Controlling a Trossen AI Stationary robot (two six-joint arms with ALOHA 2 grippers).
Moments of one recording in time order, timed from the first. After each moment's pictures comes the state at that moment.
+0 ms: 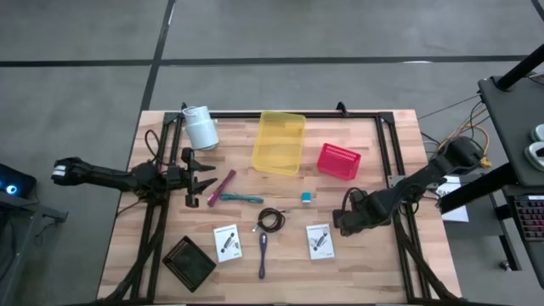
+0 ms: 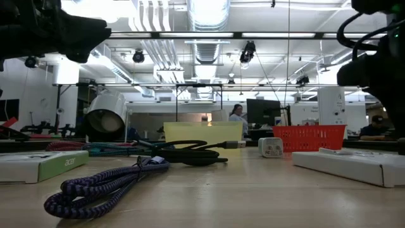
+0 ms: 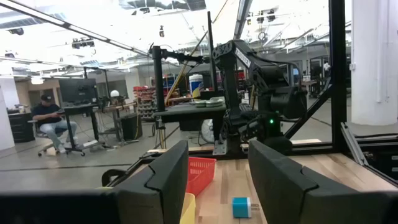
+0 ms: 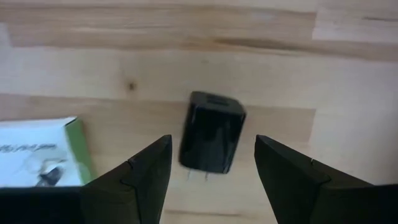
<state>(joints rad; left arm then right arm) -0.11 0.39 0.01 0.59 -0.21 0.14 0.50 1.43 0.78 -0.91 0.01 2.05</state>
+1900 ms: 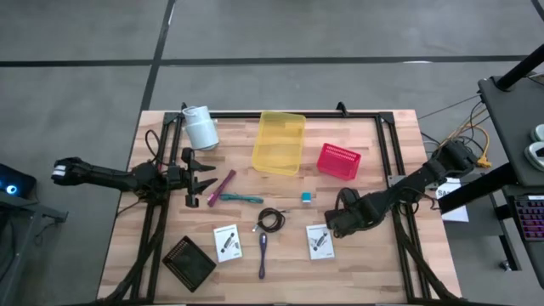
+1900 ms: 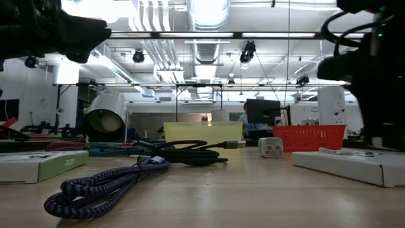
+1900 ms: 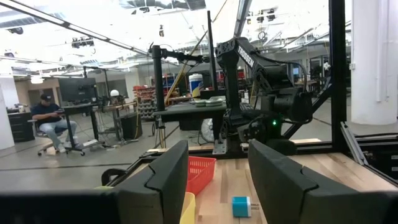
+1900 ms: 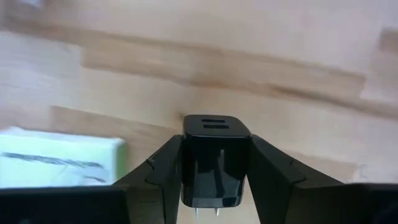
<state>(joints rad) -0.11 0.40 0.01 0.59 -0.21 0.14 0.47 1.51 0.84 -0.87 0.18 1.89</state>
